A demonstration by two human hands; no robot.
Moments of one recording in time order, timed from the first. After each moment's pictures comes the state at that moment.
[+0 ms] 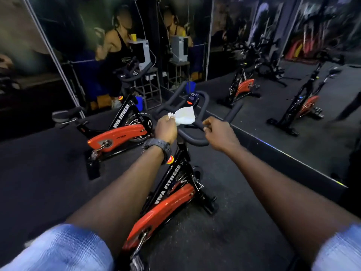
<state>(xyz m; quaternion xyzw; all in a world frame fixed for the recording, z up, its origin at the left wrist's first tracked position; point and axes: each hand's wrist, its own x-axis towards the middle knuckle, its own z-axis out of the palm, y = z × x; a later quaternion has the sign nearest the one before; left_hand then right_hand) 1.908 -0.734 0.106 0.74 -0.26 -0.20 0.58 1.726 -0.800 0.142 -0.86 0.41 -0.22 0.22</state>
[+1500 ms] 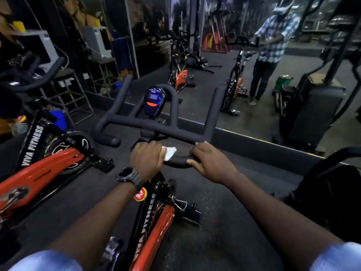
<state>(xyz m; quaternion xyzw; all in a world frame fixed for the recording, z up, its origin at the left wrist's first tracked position) 2.037 -0.891 -0.047 0.61 -0.74 0.23 0.16 1.796 -0.933 -0.048 -0.91 0.36 -0.18 0.02</state>
